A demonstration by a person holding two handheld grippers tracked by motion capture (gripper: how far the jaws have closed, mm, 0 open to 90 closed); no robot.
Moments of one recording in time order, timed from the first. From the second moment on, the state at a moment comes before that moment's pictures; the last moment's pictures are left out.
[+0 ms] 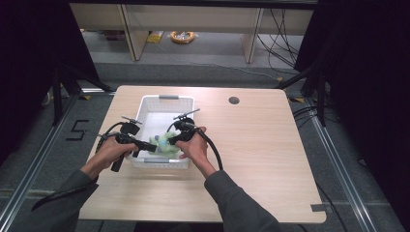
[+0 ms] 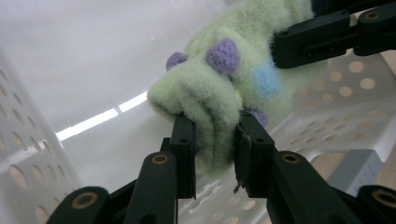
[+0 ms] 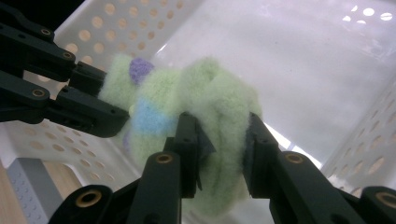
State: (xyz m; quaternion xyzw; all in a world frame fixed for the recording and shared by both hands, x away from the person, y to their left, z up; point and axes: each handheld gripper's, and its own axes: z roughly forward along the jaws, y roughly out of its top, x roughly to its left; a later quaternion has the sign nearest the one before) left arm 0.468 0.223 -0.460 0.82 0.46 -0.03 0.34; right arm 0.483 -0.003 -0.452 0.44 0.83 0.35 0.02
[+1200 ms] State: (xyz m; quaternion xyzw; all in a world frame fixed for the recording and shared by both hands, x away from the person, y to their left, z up) left arm 0.437 0.198 -0.423 0.79 0.45 0.03 0.41; right arm 0.467 -0.043 -0.405 0.41 0.82 0.40 0.06
